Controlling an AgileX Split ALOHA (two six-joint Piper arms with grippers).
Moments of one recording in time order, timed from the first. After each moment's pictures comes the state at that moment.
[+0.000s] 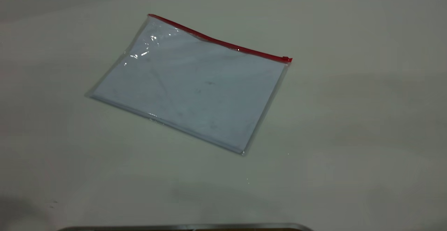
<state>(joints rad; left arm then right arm) -0.04 0.81 -0.63 -0.16 1.16 0.17 0.18 0.65 -0.48 0.13 1.11 -0.13</state>
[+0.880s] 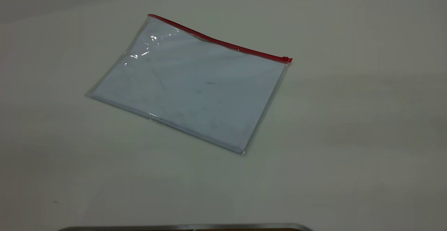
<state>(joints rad) -0.04 0.02 -0.49 -0.08 1.13 0.07 0.18 0.58 -0.48 0.13 1.10 -0.12</state>
